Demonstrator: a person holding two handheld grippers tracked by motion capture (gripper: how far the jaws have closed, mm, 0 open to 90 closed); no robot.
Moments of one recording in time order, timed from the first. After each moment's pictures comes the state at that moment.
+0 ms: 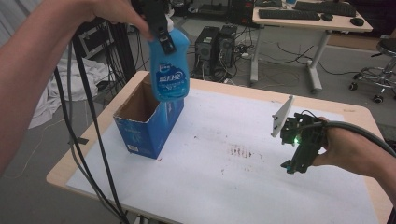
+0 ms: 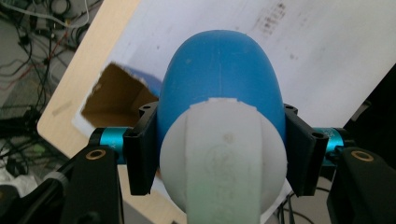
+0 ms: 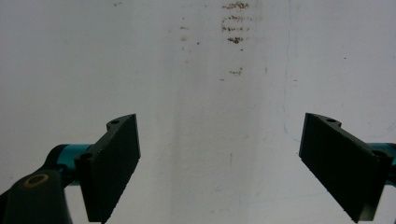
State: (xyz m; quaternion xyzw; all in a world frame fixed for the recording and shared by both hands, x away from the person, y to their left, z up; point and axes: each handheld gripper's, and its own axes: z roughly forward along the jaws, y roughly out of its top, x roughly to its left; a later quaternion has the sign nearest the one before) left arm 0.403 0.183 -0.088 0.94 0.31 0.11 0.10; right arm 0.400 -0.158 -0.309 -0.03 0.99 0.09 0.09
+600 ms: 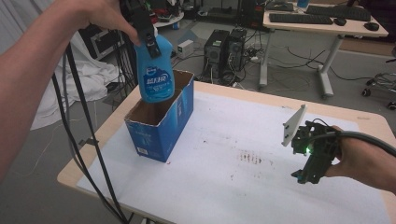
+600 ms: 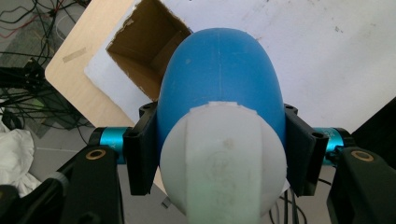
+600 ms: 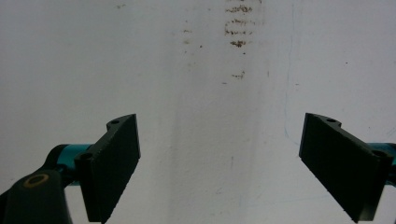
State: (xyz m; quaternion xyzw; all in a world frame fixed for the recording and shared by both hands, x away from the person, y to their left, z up) left arm 0.416 0.240 -0.104 0.92 0.38 0.11 0.08; right arm 0.398 -0.154 -0.310 -0.04 0.99 0.09 0.10
